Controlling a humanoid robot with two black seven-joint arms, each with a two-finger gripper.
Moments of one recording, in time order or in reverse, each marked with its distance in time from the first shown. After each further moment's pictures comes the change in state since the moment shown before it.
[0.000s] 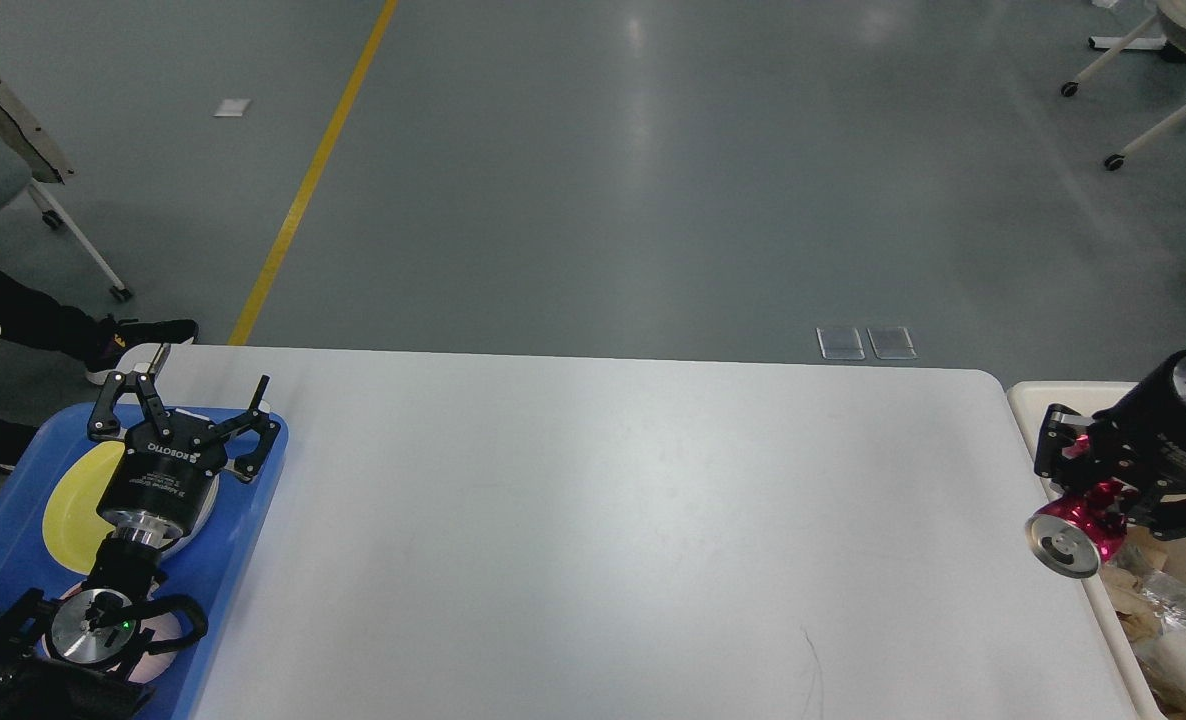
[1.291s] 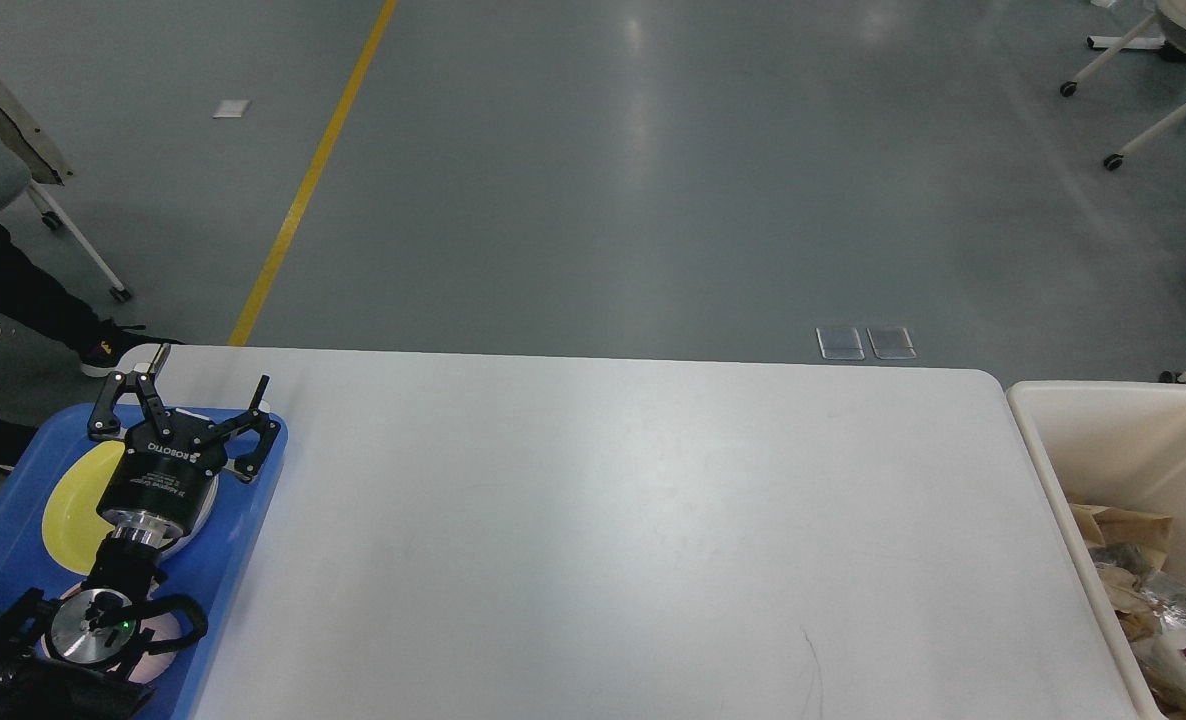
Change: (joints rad) left arm 0.000 0.000 0.000 0.000 0.000 0.000 0.000; right arm -1.463 0.197 0.611 -1.349 -0.011 -0.506 0.013
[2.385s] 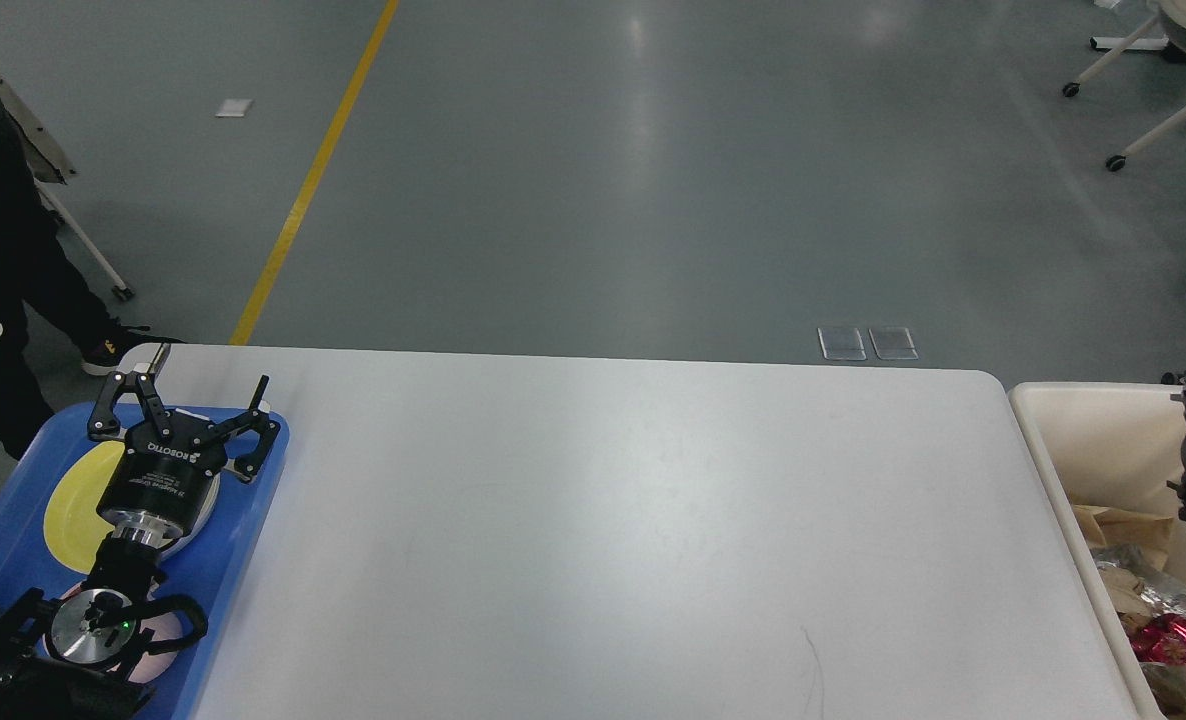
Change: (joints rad) left arm 0.000 0.000 0.000 0.000 0.000 0.000 0.000; right arm 0.296 -0.233 1.015 0.332 0.002 -0.014 0.003
